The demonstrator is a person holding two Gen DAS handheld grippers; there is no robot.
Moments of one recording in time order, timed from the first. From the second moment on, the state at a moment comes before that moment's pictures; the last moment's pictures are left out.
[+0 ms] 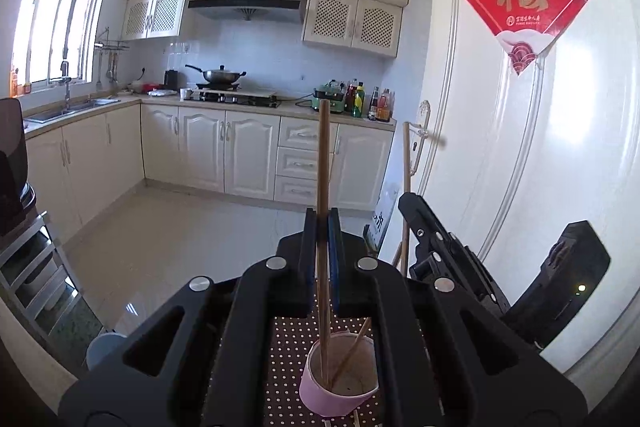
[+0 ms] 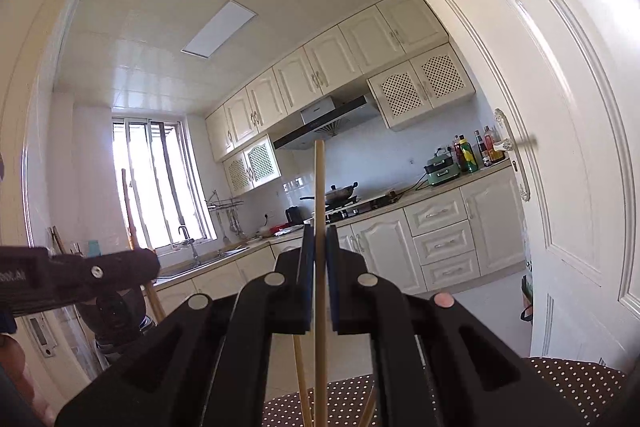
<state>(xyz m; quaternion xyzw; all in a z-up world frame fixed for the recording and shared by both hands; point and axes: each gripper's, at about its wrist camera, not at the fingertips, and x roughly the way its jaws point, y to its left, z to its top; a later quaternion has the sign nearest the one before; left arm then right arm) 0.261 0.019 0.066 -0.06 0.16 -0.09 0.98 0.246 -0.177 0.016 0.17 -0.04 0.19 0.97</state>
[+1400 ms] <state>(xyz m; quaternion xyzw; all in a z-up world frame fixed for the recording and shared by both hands) 0.273 0.027 -0.008 -0.04 0.26 -0.10 0.96 0.203 -0.185 -0.004 0.06 0.11 0.17 0.98</state>
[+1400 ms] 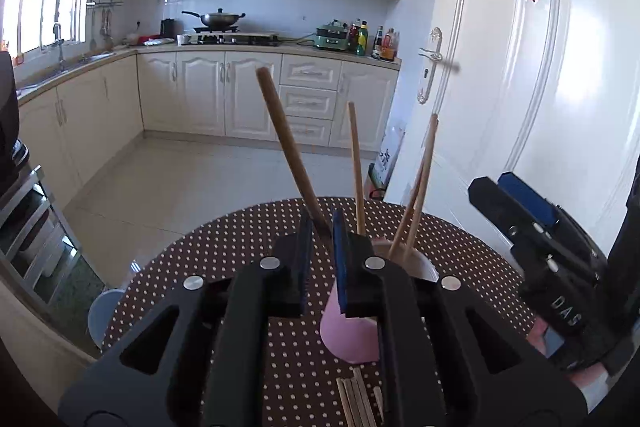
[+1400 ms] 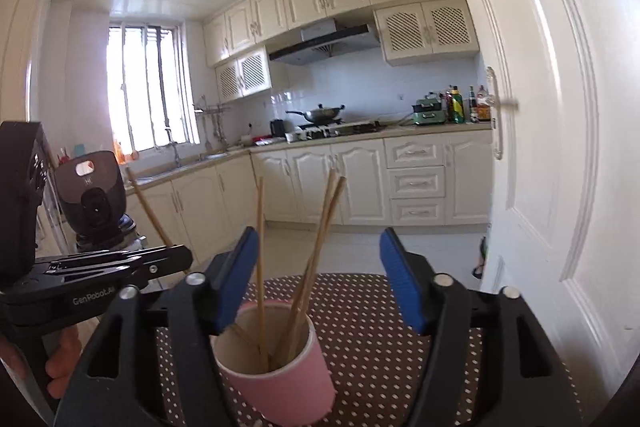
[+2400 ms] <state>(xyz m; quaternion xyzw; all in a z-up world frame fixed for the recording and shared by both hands) 0.201 0.058 -0.027 -0.05 0.27 -0.08 0.96 0.137 -0.203 -0.033 0.06 0.23 0.14 0.96</state>
